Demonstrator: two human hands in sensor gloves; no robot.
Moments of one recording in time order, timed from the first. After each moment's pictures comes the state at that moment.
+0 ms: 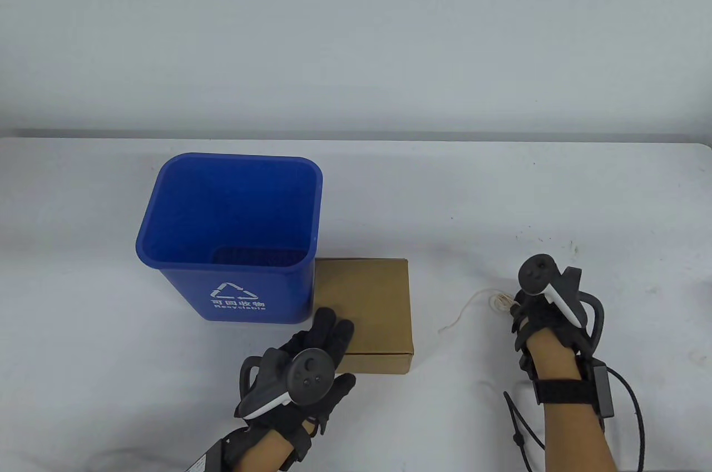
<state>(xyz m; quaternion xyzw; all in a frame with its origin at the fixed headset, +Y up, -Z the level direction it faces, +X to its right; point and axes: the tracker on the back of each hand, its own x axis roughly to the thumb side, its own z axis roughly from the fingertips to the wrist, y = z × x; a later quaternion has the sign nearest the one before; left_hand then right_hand) -0.108 -0.713 -0.228 -0.06 -0.20 0.14 0.97 0.288 -0.746 -0.370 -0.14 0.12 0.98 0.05</state>
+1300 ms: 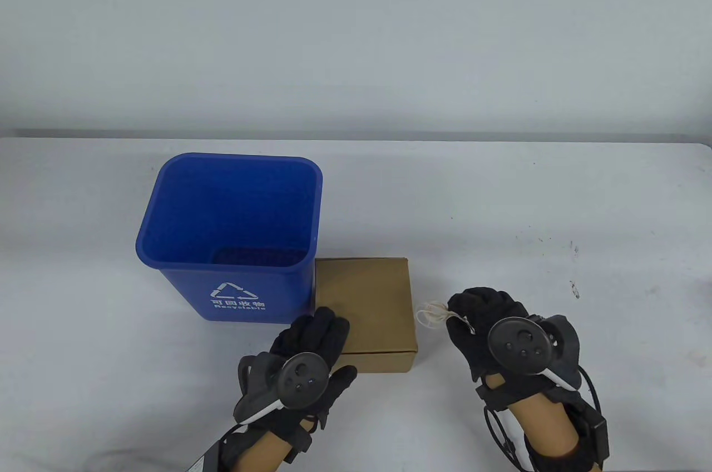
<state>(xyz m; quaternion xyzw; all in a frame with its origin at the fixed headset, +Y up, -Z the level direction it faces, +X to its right) -0.113 -0.695 -0.222 0.05 -0.21 0.18 0.96 0.179 -0.627 -0.256 0.22 -0.15 0.95 0.19</state>
